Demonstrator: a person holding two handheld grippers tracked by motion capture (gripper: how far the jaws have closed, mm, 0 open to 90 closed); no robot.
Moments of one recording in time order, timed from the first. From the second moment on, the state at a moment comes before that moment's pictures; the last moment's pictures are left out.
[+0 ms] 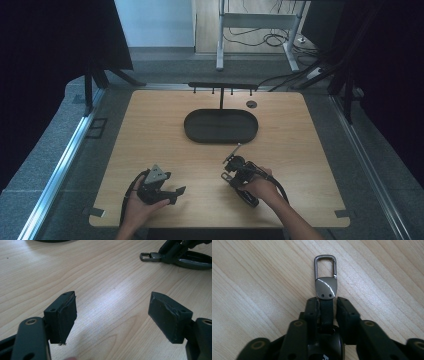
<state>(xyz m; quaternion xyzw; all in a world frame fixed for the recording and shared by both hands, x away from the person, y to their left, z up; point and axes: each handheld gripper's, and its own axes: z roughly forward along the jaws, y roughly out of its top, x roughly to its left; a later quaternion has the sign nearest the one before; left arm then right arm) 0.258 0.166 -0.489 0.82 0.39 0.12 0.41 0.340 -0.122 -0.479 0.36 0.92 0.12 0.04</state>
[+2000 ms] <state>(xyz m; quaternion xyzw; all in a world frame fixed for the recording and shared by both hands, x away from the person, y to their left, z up) 0.260 0.163 -0.493 0.82 0.39 0.12 0.40 0.328 -0.146 -0.465 0.38 0.90 0.22 0.07</state>
